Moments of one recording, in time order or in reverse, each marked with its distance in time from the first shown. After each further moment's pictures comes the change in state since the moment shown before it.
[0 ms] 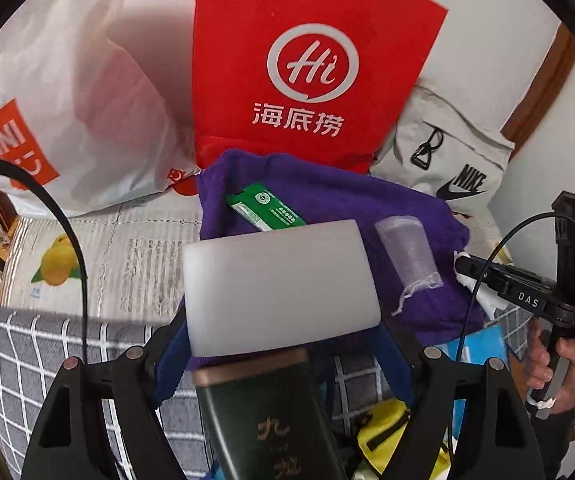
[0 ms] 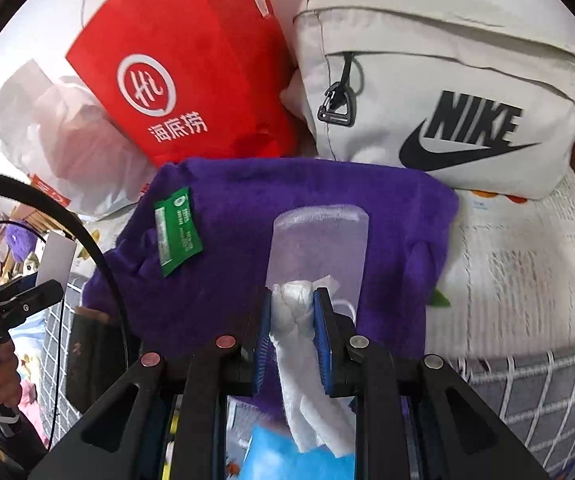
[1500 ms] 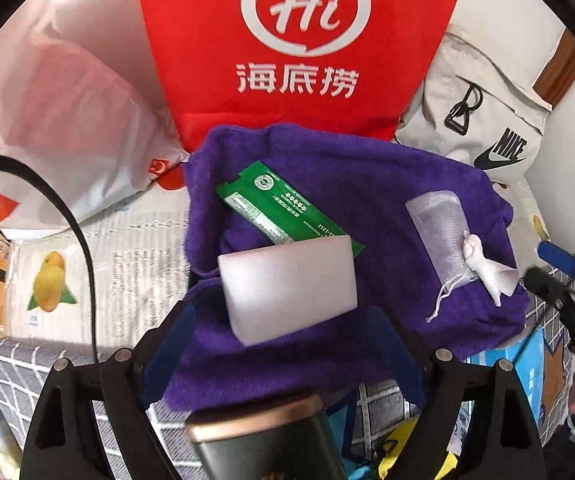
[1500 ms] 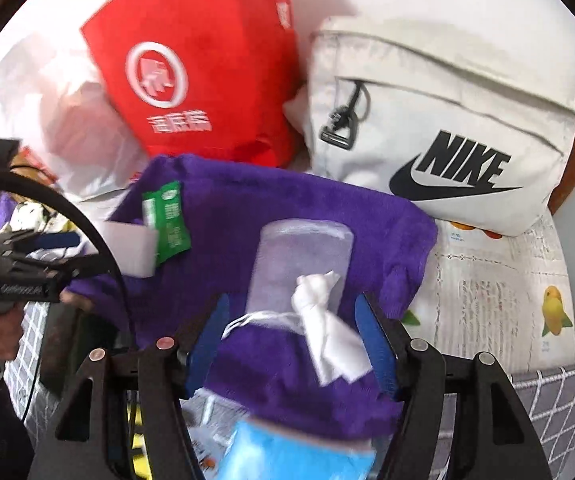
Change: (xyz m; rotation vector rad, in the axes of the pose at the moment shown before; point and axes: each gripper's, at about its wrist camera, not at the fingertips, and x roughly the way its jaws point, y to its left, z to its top) left arm 0.058 -0.020 0.026 0.068 0.145 0.104; right arm -0.029 0.021 0.000 -0.125 -0.035 -0.106
